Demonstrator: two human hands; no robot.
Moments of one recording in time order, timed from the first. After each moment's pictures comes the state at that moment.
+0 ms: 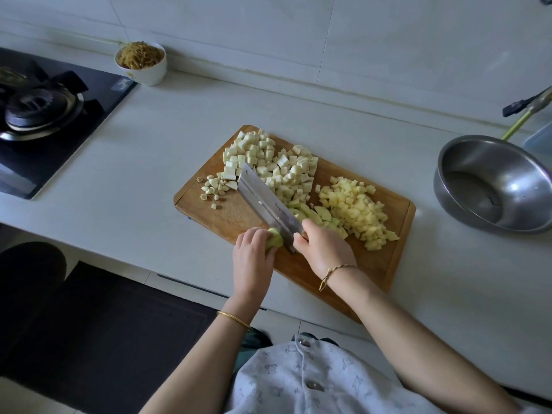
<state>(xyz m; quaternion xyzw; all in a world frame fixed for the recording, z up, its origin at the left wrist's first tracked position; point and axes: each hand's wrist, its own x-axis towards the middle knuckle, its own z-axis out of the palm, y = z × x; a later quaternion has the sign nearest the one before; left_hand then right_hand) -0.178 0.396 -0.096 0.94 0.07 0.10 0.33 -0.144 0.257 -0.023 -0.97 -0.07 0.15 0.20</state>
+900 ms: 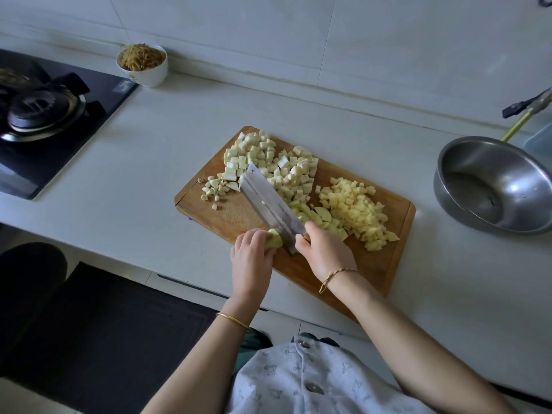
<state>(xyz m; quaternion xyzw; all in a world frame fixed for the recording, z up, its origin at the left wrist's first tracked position) -0.179 0.397 -0.097 0.94 0.09 0.09 0.32 -0.148 0.257 -0.029 -0.96 -0.04 0.15 0.22</state>
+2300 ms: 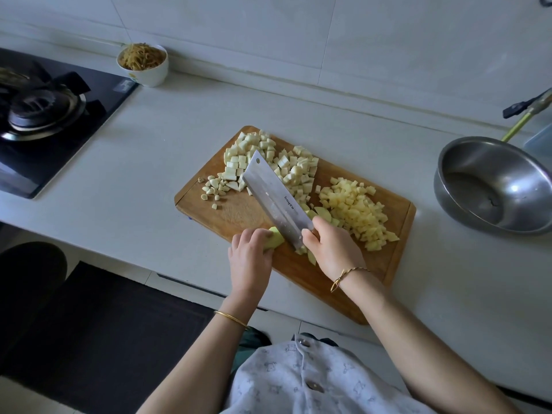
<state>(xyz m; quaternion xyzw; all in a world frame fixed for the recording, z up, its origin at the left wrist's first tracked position) -0.178 0.397 -0.090 0.94 0.10 0.08 0.32 -0.147 0.245 -0.019 -0.96 -0.06 0.12 0.25</state>
